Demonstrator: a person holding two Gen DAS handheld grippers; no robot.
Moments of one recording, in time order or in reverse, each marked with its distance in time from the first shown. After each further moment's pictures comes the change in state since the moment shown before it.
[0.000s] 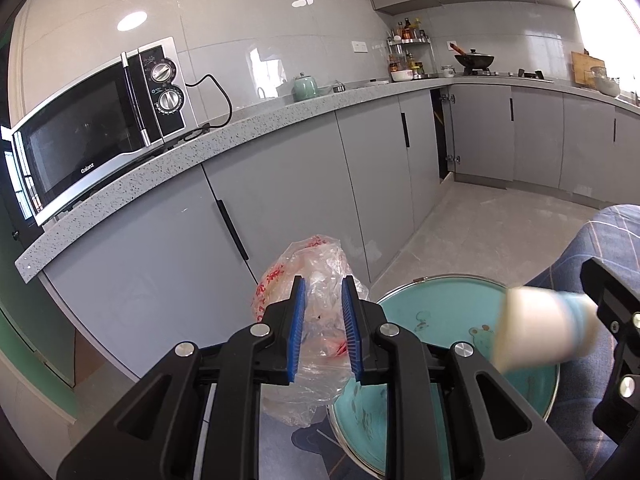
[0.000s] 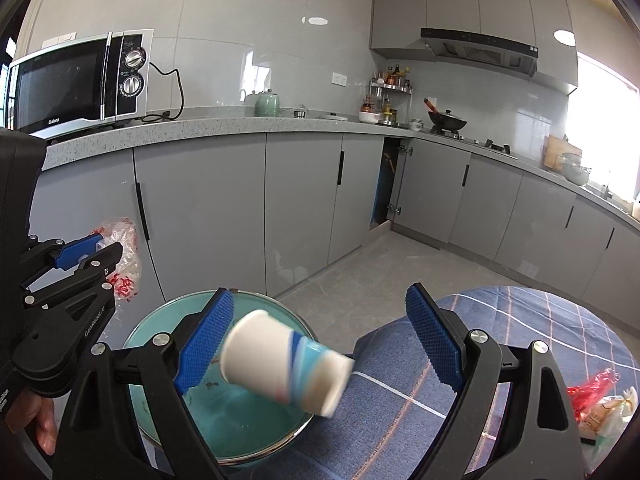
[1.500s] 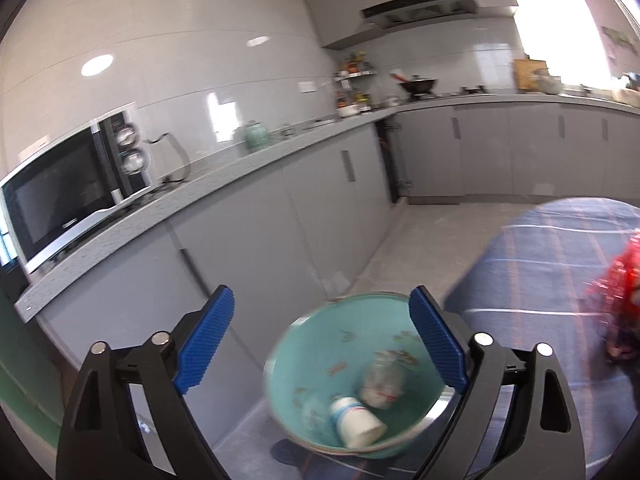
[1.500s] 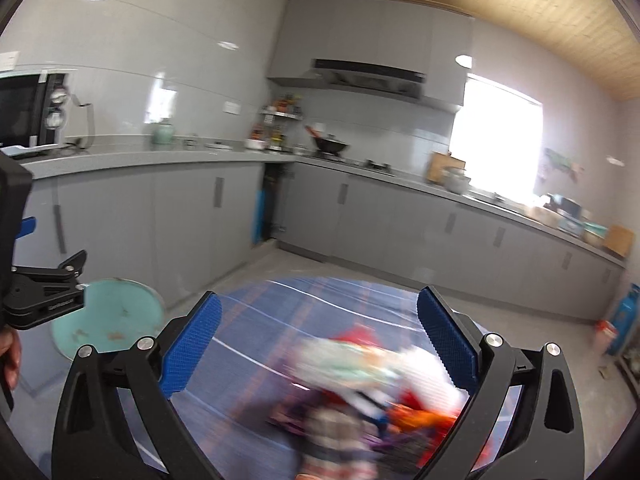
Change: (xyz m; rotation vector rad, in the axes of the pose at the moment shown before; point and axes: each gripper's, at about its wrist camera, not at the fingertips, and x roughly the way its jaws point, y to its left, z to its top) left arm -0.103 -0.070 -0.007 0.120 -0.150 -0.160; right arm -0.184 -0.119 -0.047 0.054 -0.090 -0.416
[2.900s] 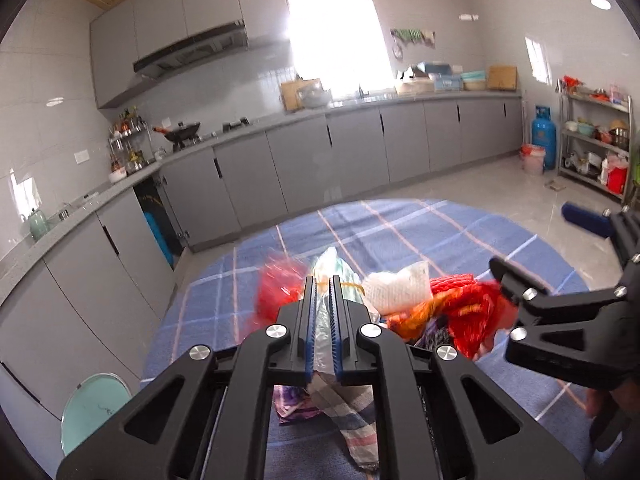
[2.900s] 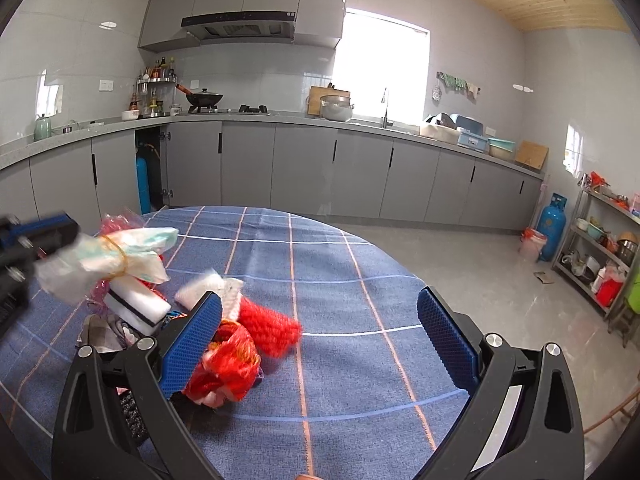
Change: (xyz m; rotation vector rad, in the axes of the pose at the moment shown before) left arm -0.099 -0.217 0.014 0.269 -0.162 -0.713; right arm 0.006 -0.147 -0.098 0.199 0.184 -0.332
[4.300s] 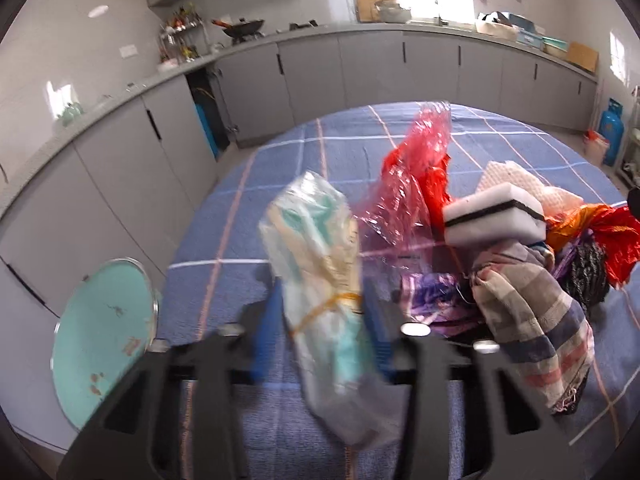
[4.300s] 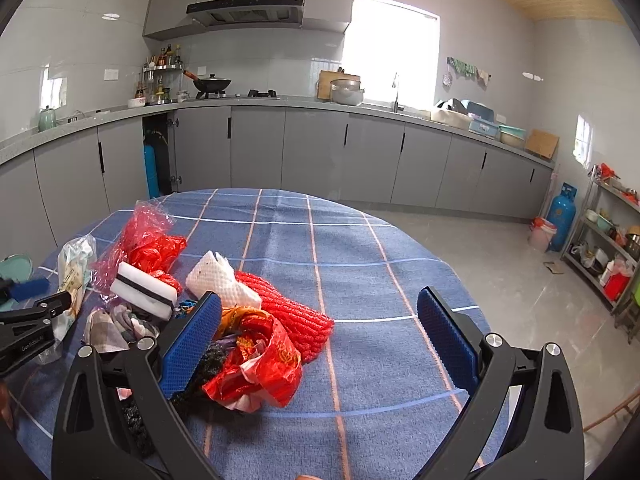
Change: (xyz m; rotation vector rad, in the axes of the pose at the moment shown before) left arm 0.066 0.072 -0.074 -0.184 0.357 0.127; right arm 0.018 0.017 -0.004 0.003 0.058 0.034
